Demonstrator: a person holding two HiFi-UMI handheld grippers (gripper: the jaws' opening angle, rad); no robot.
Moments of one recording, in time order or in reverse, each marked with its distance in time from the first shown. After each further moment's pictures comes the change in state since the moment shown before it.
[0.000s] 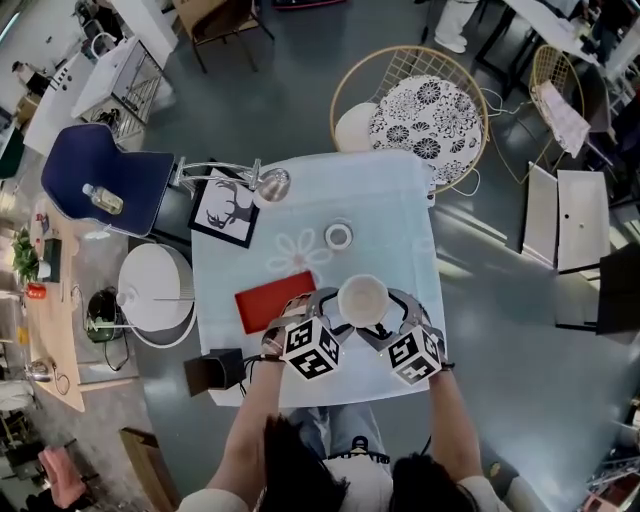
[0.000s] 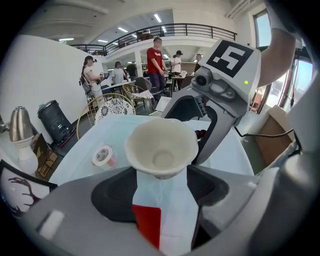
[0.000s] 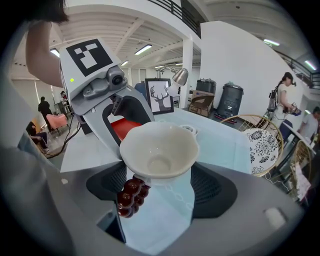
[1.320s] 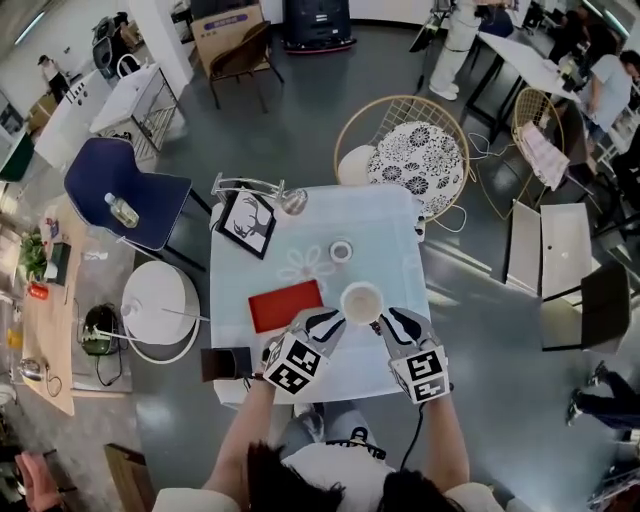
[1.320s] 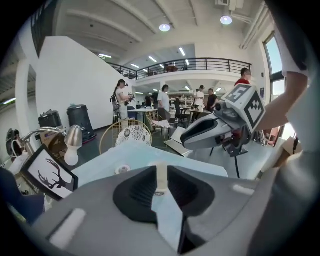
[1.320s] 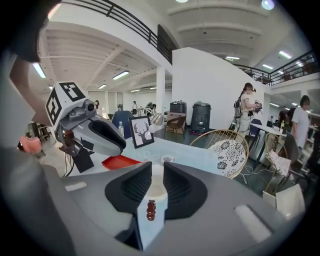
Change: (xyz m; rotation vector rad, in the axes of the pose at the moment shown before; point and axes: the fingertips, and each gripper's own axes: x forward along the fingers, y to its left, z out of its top) left arm -0.116 -0.010 0.042 -0.234 -0.339 0.160; right arm -0.110 0.000 0.053 0.197 -0.271 -0.244
